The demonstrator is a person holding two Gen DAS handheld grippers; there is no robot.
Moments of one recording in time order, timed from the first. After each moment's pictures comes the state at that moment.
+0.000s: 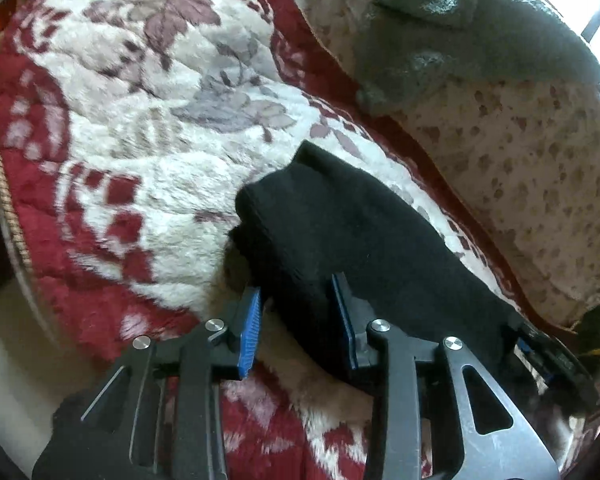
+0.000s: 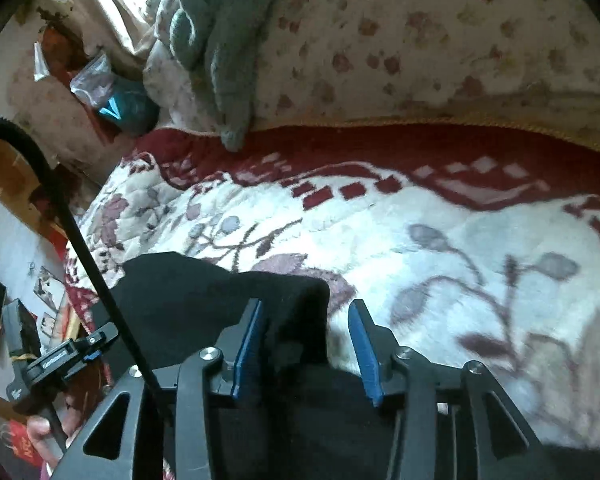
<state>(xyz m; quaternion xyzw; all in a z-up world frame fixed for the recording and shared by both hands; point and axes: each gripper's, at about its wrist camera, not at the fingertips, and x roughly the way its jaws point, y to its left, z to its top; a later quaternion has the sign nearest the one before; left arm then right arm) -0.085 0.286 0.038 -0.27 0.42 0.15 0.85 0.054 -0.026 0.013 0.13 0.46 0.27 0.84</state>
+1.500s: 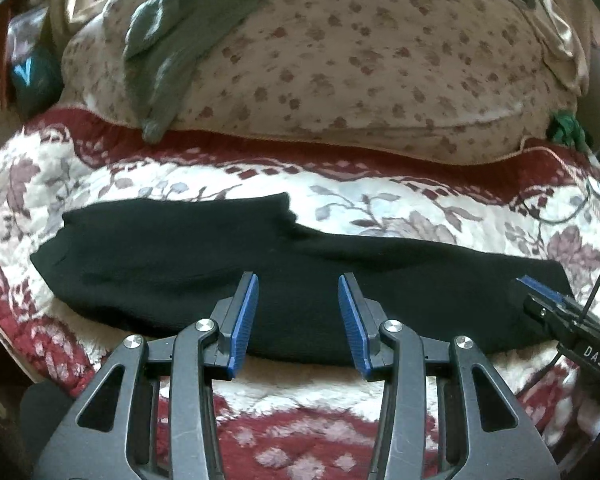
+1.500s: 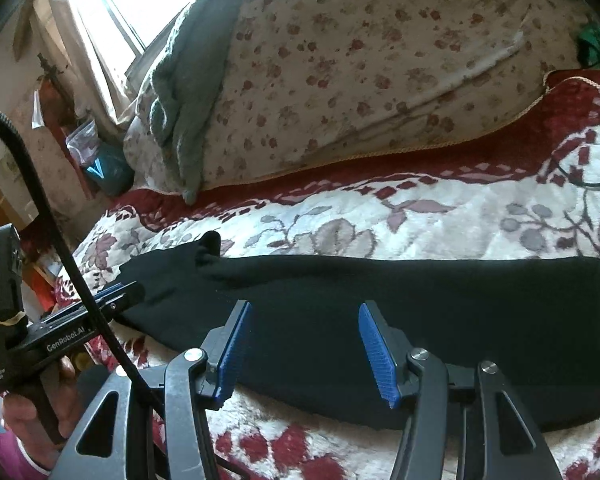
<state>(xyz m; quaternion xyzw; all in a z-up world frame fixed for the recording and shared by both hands) -0.093 0.010 0.095 0.00 0.41 -0.01 0.91 -0.111 -0.194 0.045 0.15 0.36 0.16 0.90</state>
